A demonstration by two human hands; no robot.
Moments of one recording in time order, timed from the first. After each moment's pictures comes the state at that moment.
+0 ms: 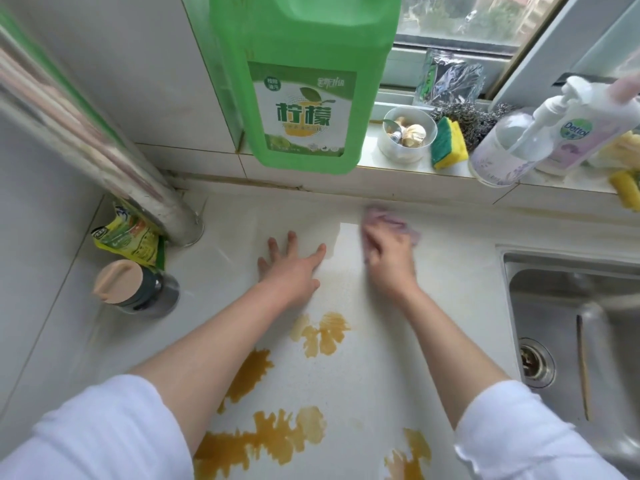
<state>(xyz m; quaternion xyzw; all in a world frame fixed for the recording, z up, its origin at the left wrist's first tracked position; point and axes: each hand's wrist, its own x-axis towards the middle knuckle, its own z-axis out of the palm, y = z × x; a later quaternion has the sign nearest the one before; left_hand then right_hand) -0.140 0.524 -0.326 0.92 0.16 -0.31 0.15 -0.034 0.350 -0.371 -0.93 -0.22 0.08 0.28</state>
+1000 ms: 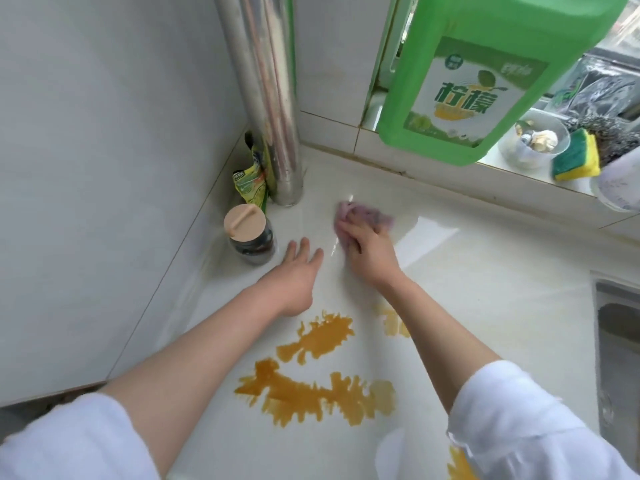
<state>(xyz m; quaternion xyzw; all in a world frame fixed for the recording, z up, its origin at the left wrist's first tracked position) -0.280 0.615 -0.323 0.92 0.17 -0.30 0.19 -0.136 0.498 -0.373 -0.87 -0.40 0.15 0.25</state>
